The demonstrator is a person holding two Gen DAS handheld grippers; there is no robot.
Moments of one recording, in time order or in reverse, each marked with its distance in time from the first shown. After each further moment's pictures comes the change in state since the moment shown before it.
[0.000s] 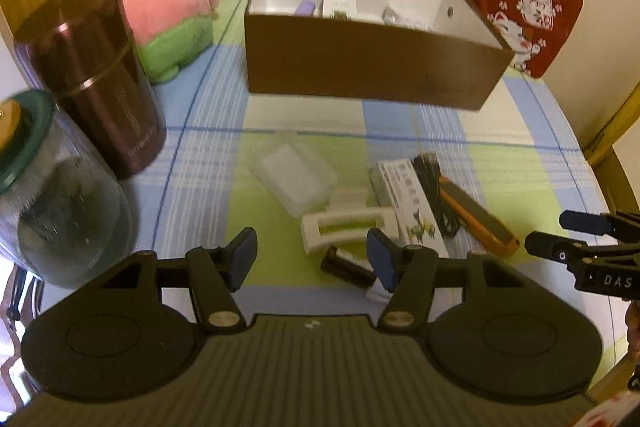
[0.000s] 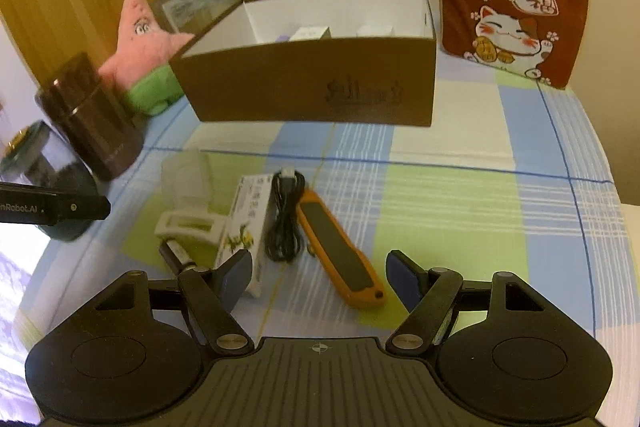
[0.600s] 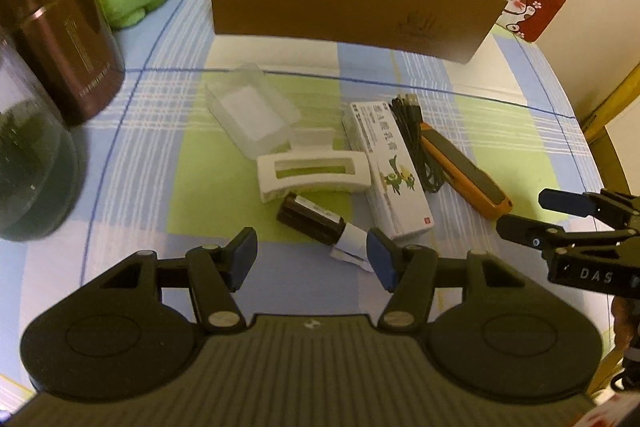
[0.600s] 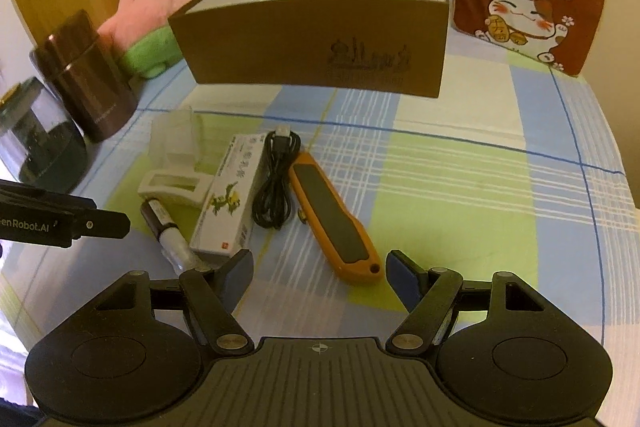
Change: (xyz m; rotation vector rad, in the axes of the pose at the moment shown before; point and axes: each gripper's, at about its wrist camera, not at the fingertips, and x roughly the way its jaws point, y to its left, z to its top) left arm 0.035 -0.022 -0.024 -0.031 0.099 -0.048; right arm 0.024 -0.004 -0.017 -0.061 0.052 -0.006
